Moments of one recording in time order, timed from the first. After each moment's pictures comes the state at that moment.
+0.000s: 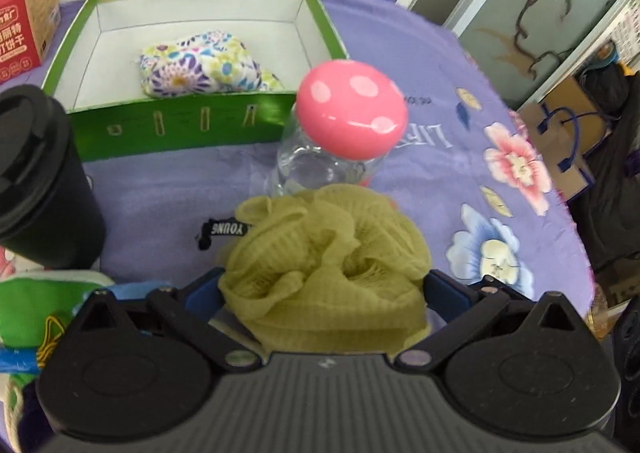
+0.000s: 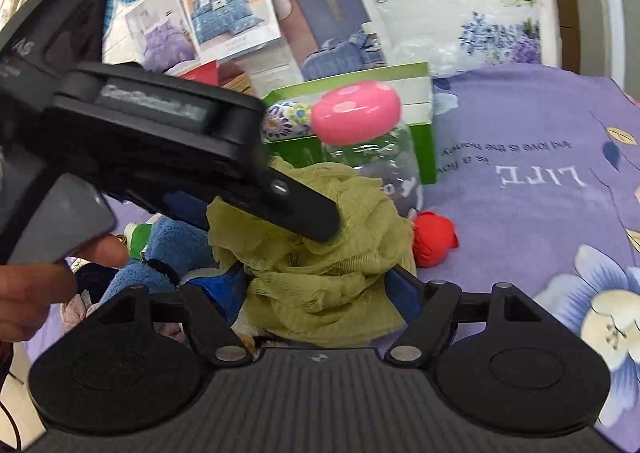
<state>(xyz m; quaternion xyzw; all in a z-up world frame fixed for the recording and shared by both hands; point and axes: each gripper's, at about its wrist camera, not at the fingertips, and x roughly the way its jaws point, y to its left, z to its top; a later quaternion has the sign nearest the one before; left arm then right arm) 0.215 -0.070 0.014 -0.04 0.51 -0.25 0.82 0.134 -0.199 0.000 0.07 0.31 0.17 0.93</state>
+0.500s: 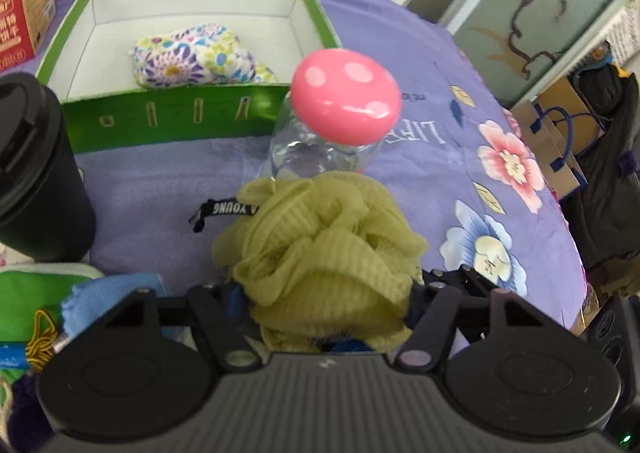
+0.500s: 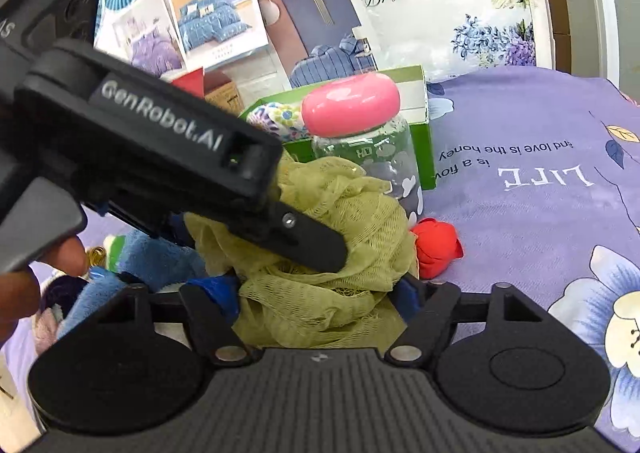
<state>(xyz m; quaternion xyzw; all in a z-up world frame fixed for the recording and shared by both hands) 0.204 -0.068 0.017 -0.05 0.50 -0.26 0.82 0.132 -0.193 -0.012 0.08 0.28 0.14 0.95</state>
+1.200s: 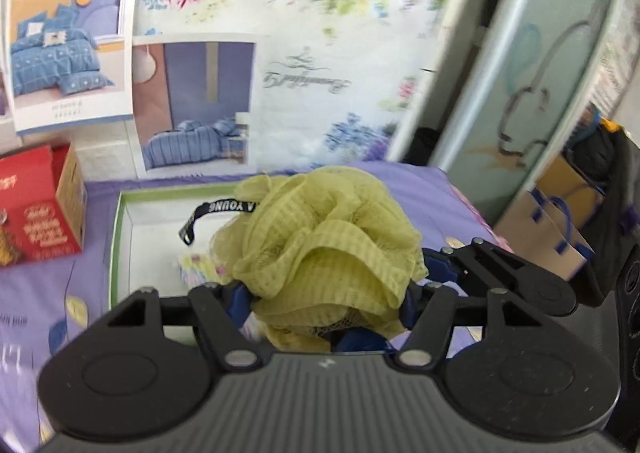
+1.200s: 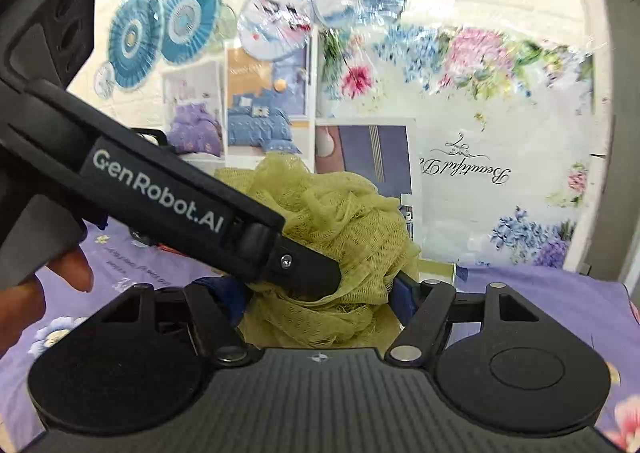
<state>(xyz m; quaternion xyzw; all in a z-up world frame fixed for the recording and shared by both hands) 0.285 -0.053 0.150 -0.04 0.36 -0.24 0.90 0.220 -0.180 0.126 -0.04 0.18 0.19 0.96</state>
